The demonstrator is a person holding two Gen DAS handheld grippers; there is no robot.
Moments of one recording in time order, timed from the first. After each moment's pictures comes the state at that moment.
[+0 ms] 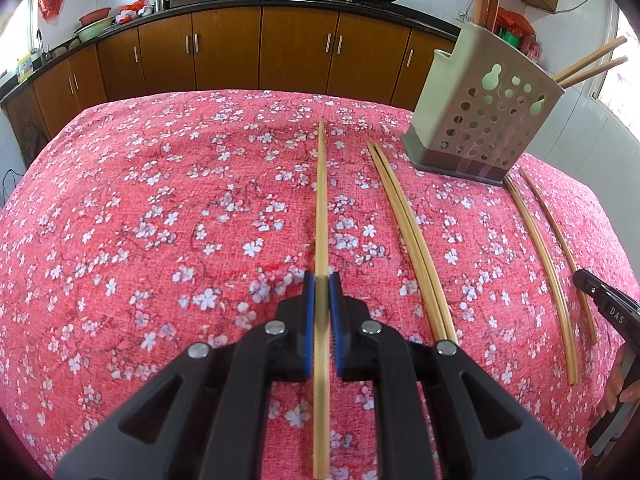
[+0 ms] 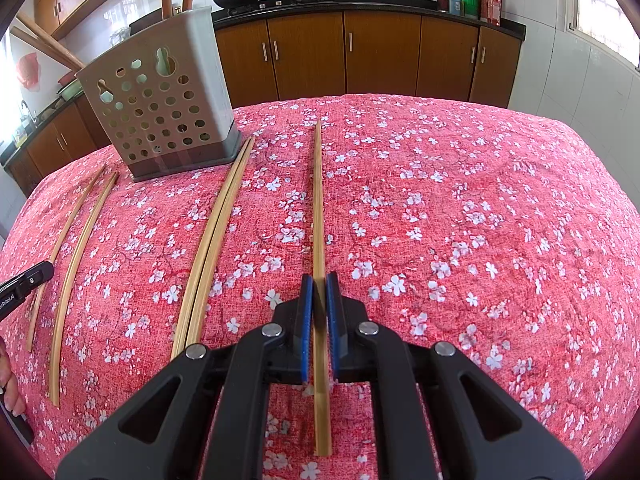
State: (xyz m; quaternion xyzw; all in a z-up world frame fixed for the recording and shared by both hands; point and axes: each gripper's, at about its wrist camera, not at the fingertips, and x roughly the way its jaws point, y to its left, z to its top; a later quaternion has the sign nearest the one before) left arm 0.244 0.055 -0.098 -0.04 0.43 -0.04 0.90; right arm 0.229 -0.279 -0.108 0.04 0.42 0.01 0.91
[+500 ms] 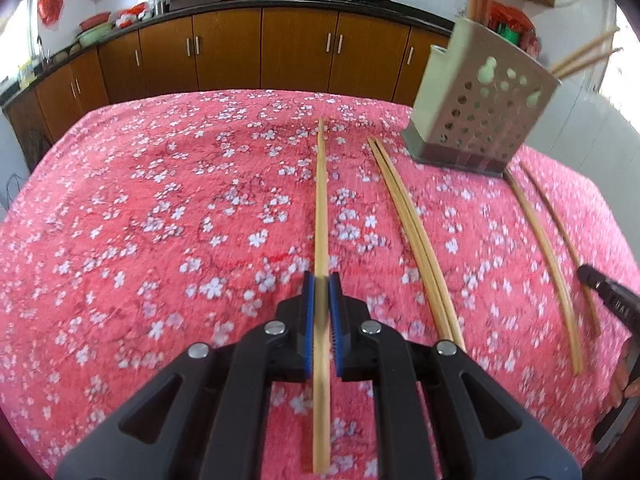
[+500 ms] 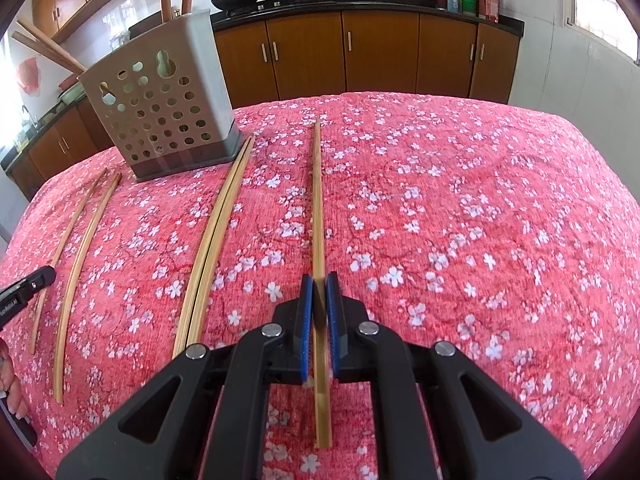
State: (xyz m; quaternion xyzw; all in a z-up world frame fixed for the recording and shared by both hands) left arm 0.234 0.049 -0.096 -0.03 0.44 -0.03 0.90; right arm 0.220 -0.284 -0.108 0.06 0.42 0.02 0.90
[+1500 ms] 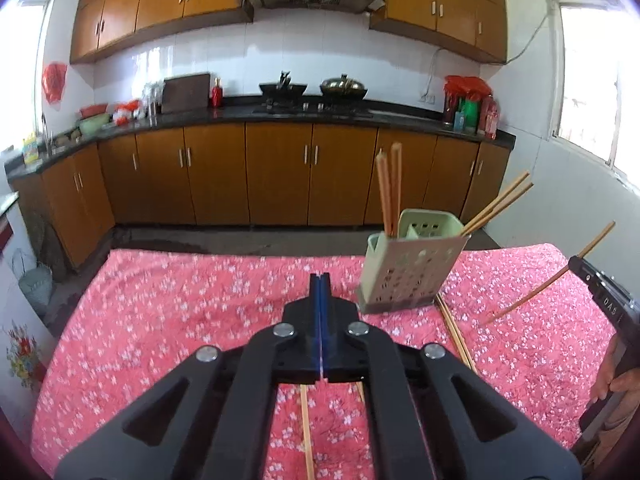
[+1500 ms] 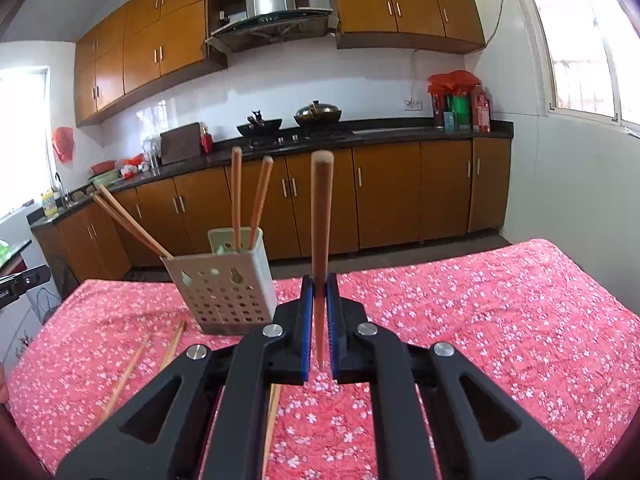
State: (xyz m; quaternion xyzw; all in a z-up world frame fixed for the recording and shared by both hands) left arm 0.196 0.045 0.074 0.00 0.26 -0.06 0.96; right arm 0.176 -0.289 0.036 0.07 0.19 0.03 0.98
